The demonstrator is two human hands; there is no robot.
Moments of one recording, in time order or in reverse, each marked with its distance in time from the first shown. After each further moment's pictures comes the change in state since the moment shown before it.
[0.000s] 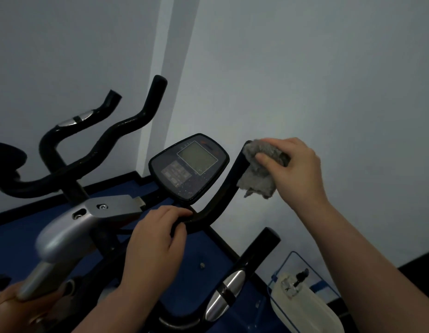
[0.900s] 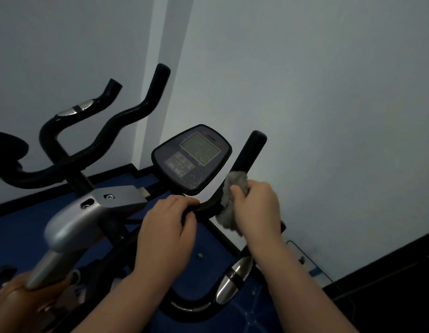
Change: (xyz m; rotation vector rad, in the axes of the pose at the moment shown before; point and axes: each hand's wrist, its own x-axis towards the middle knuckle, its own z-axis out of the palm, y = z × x) left_hand -0.001 0.003 -0.003 -0.046 0.001 0.007; right_hand -0.068 -0.024 0.068 -0.105 -0.115 0.462
